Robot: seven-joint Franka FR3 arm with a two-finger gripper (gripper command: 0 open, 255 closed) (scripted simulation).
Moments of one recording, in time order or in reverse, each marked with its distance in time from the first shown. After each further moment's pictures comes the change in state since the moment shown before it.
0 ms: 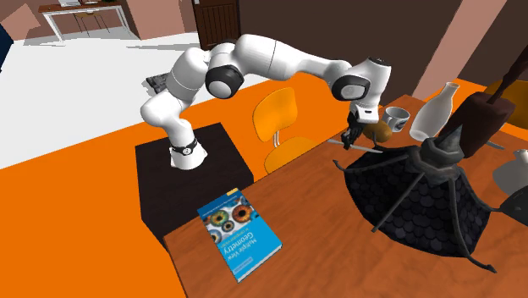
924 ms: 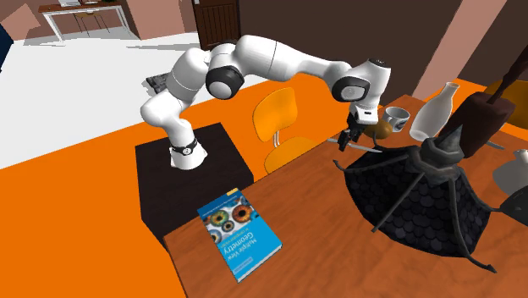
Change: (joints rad) arm 0.000 0.006 0.000 0.000 0.000 -0.002 -0.001
